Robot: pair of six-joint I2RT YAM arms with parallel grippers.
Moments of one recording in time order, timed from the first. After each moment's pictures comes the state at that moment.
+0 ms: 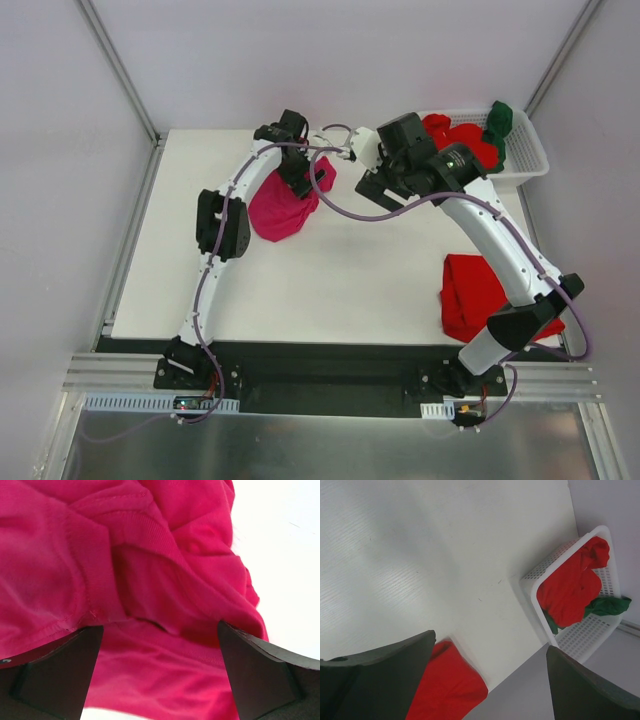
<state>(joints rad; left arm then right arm) -0.37 2.51 2.42 -1.04 0.21 0.54 0.67 1.60 1.92 -1.17 0.31 -0.60</state>
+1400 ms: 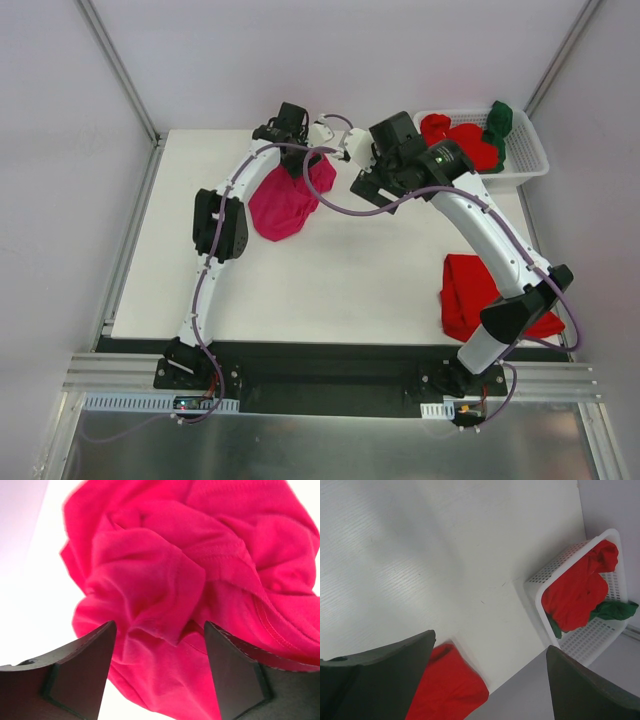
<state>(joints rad) -0.37 2.48 2.38 -0.78 0.03 0.65 0.67 1.65 1.94 -1.17 0.30 -0.60</state>
